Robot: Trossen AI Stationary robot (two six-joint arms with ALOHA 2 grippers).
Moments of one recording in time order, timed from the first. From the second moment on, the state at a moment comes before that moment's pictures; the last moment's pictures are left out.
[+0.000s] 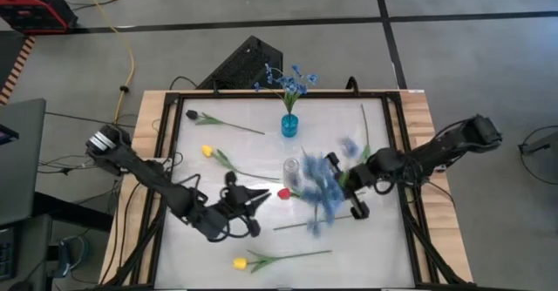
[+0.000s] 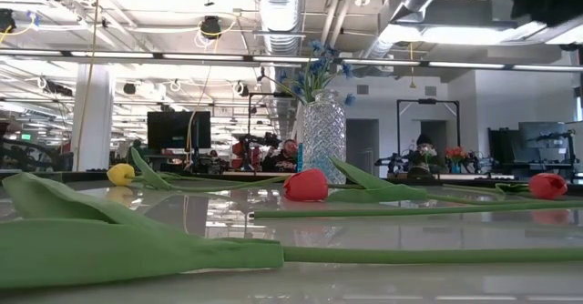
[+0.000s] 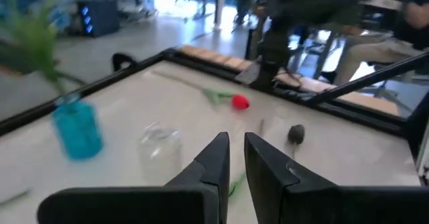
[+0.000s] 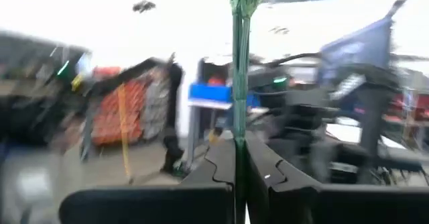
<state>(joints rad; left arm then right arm) -0.58 1.54 1.00 0.24 -1.01 -0.39 0.24 1.26 0.48 1.15 -0.24 0.04</state>
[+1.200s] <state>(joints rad) -0.45 1.82 1.03 0.98 -0.64 0.04 0.33 1.67 0.65 1.52 0.06 0.12</state>
